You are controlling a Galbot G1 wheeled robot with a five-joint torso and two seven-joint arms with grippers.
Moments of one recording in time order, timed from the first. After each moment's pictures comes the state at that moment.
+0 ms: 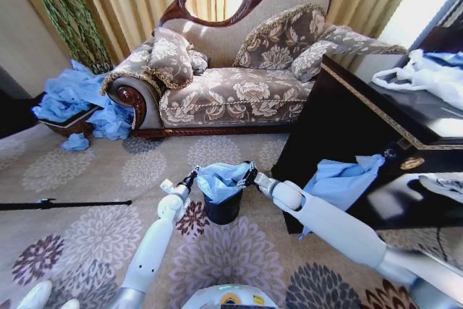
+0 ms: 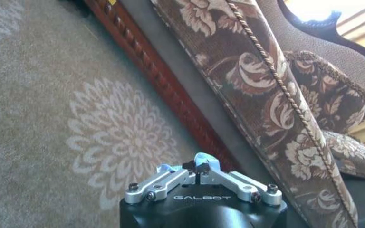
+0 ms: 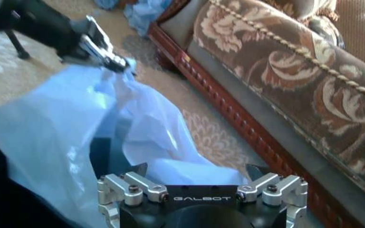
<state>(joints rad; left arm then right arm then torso) 0.93 -1.33 -0.40 -1.44 -1.22 0.18 -0.06 -0.41 0.90 -0.51 1.59 0.28 -0.32 -0.08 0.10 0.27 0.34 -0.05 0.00</state>
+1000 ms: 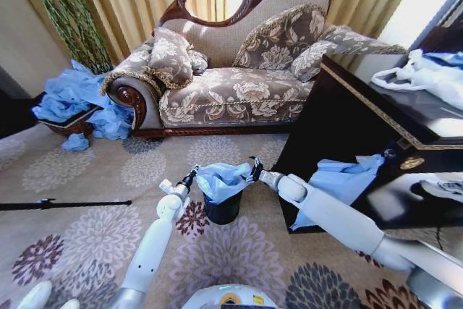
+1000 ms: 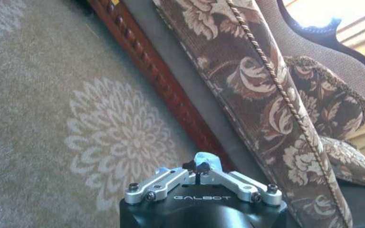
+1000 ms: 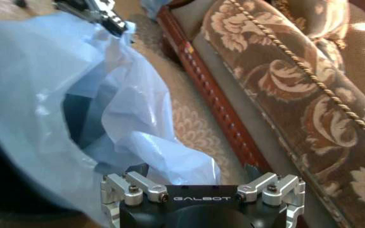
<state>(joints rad) 0.92 -1.33 -0.40 -1.43 -1.25 0.19 -0.06 -0.38 0.92 -0.51 1.48 0.06 -0.24 -0.14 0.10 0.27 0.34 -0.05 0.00</state>
